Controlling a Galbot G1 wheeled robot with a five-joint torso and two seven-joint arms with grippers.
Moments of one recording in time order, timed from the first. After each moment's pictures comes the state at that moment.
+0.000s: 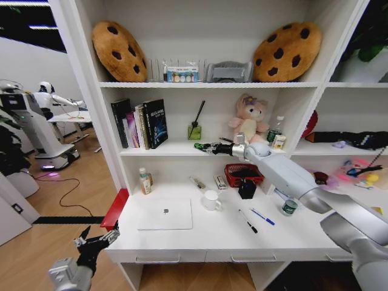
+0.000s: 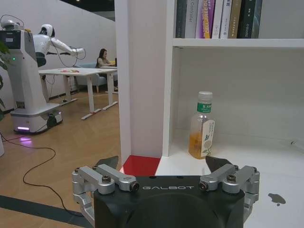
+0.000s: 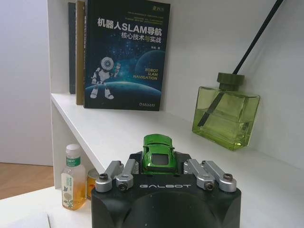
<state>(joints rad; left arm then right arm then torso) 1.91 -1.25 -0.78 -2.44 -0.49 0.31 -0.32 0.09 0.92 -0.46 1.03 0.92 -0.20 -0.73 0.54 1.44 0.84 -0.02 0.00</state>
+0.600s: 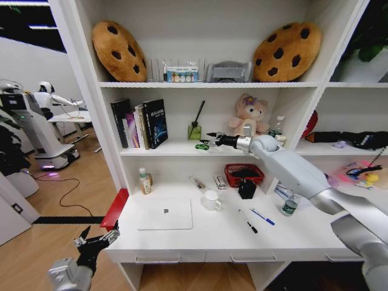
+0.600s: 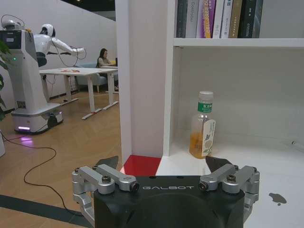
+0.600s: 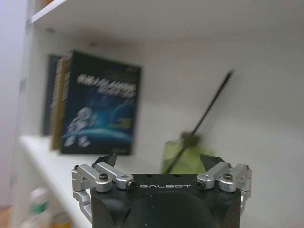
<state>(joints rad) 1.91 -1.25 -0.78 -2.44 -0.49 0.31 -0.32 -0.04 0.78 -0.25 1.36 0.97 -0.23 -0.38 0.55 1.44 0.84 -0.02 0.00</state>
